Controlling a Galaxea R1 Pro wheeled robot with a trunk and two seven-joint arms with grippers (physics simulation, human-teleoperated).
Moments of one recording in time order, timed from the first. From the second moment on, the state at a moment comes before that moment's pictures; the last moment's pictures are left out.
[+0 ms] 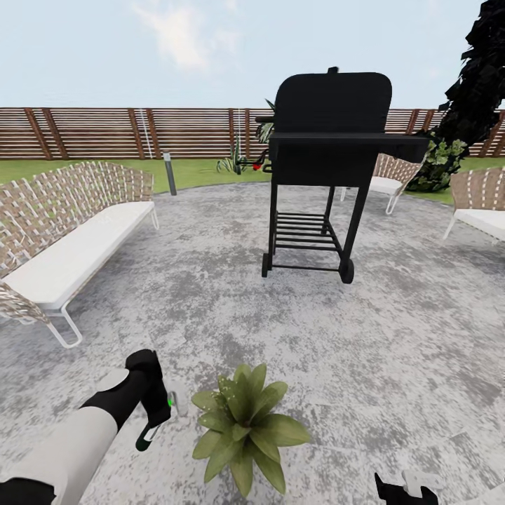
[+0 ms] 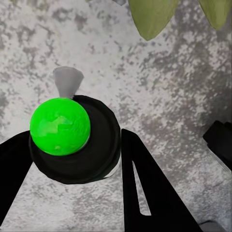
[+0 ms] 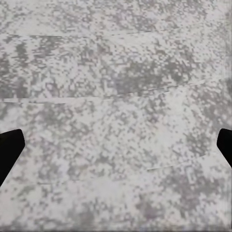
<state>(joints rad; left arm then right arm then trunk) -0.75 0.09 -0.20 -0.68 -1.15 0.55 -1.24 -0.36 -0.11 -0.76 -0.26 0.57 -0.35 0.12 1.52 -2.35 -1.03</state>
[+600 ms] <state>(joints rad) -0.75 0.04 -0.24 -0.67 -1.16 0.55 -1.23 -0.36 -0.11 -0.76 -0.27 0.57 -0.35 0.12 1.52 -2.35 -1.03</state>
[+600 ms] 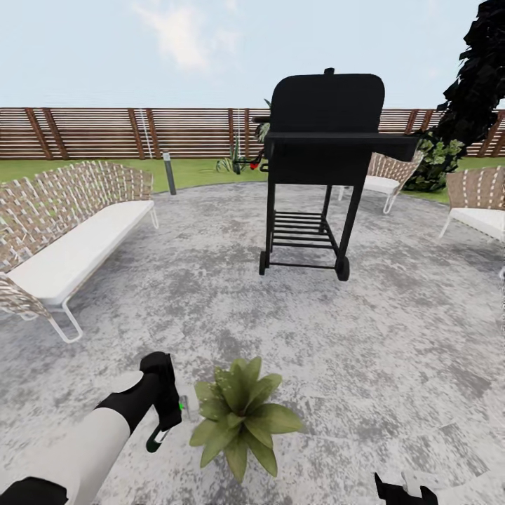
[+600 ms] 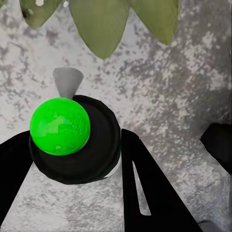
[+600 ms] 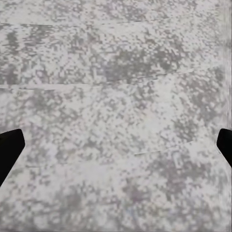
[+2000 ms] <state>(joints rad) -0.79 -0.02 -0.23 -0.69 -1.21 0.64 -1.24 -0.36 -0.11 -0.76 -0.27 0.57 -0.35 0.12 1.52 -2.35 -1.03</state>
